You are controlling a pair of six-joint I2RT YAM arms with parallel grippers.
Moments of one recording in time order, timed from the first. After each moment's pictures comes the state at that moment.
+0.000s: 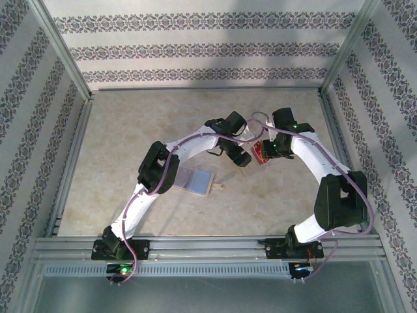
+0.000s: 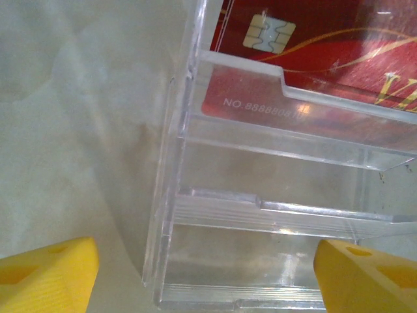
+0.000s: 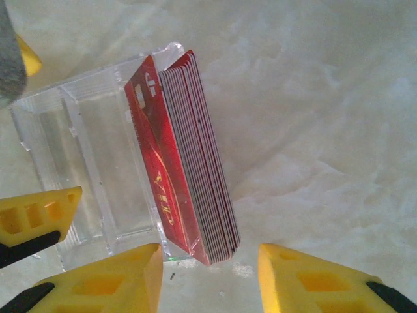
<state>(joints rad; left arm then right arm) -0.73 2.44 2.10 -0.78 0.29 0.13 0.14 1.54 1.14 -0.84 -0.03 0.02</state>
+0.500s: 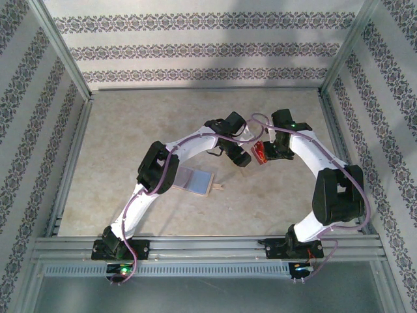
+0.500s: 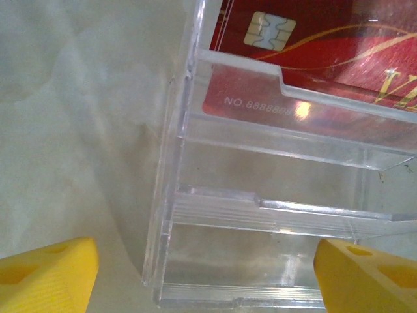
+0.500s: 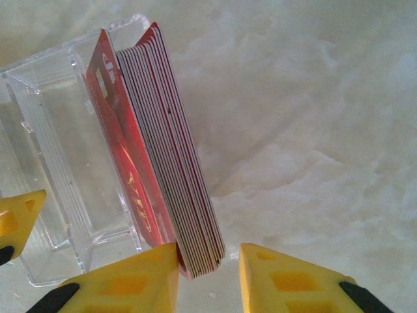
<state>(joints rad) -0.73 2.42 2.08 -0.77 0.29 0.13 0.13 1.58 1.14 -0.84 -0.01 0.02</state>
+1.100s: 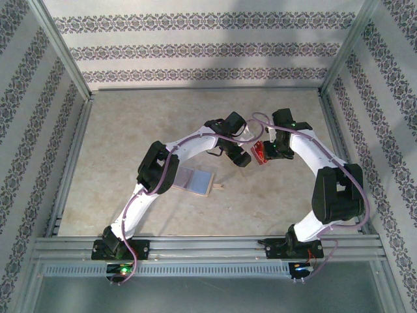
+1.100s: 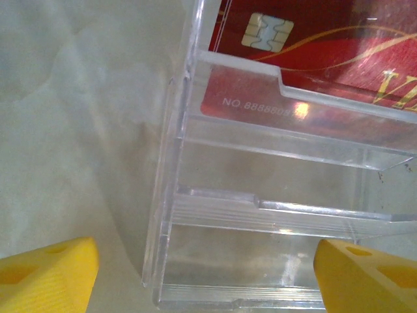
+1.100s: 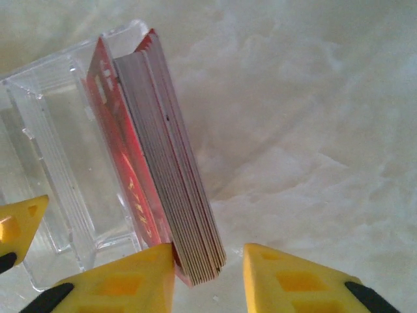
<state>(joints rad) -0.73 2.42 2.08 -0.77 0.29 0.13 0.12 1.59 1.15 -0.84 -0.04 0.03</state>
